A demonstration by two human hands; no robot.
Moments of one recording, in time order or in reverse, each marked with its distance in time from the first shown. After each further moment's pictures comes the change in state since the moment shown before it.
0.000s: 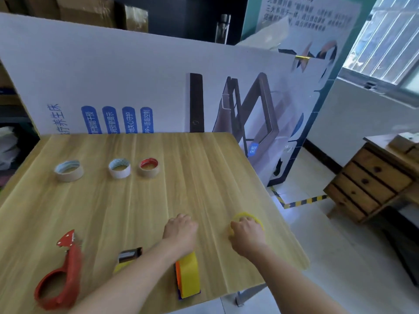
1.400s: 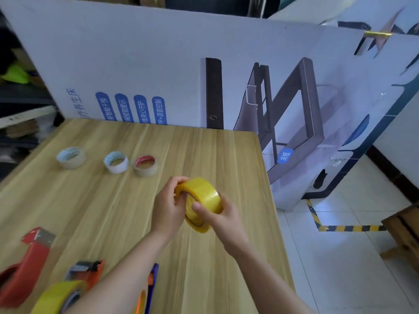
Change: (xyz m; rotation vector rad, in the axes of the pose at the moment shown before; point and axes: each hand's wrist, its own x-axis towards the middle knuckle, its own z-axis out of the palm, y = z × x) left_hand 0.149 0.069 -0.052 -1.040 0.823 -0.306; right_hand 0.126 0.077 -0.062 1.587 -0.072 -0.275
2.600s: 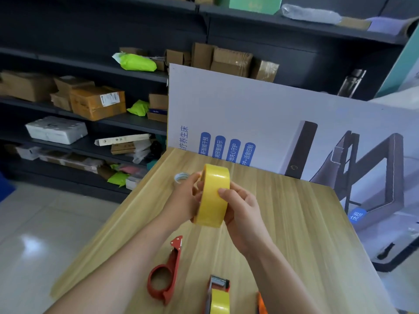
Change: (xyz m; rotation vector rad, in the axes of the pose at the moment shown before) left_hand 0.028 -0.060 -0.369 -0.098 -0.139 -0.215; right_hand -0.069 -0.118 0.352 0.293 -0.331 -0.121
